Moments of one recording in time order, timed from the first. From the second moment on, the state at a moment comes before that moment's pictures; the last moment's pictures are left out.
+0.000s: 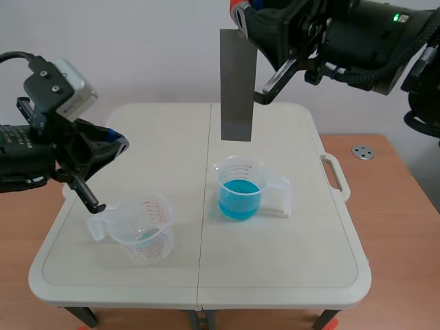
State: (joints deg) left arm 6.0 -30.0 7.4 98.7 -4.4 -31.9 8.6; right arm 5.6 13.5 -3.5 104.7 1.8 45.5 3.1
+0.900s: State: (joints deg) left arm -7.6 -21.8 20.0 89.3 3.7 -32.0 8.4; right arm 5.6 13.5 -3.5 105.3 4.0 45.5 0.7
